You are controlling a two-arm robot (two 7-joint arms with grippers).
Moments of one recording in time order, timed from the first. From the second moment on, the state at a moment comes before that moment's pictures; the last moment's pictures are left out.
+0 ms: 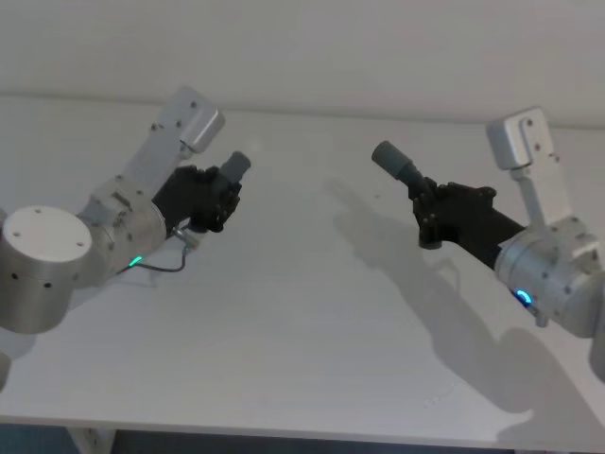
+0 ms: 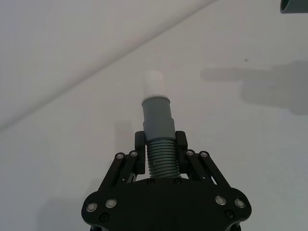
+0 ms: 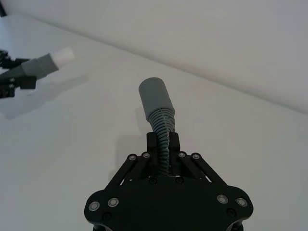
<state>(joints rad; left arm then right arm) -0.29 0.44 0.42 -1.74 -0.19 0.54 -0.19 0.18 0.34 -0.31 -1.74 0.23 0.43 0.26</state>
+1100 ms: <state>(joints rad) -0.43 0.62 0.48 -1.71 -0.28 0.42 -0.65 0.13 0.58 -0.26 -1.78 0.29 0.19 0.54</state>
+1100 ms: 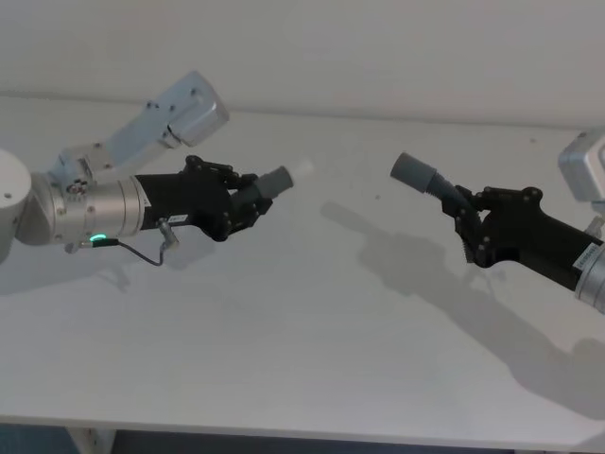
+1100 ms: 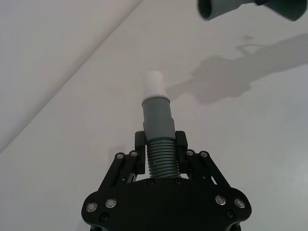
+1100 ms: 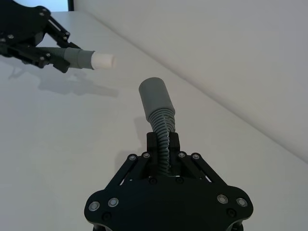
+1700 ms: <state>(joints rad) -0.52 0.64 0.54 -1.66 -0.30 0.34 -0.80 0.15 0.65 -0.30 -1.76 0.32 0.15 0.66</state>
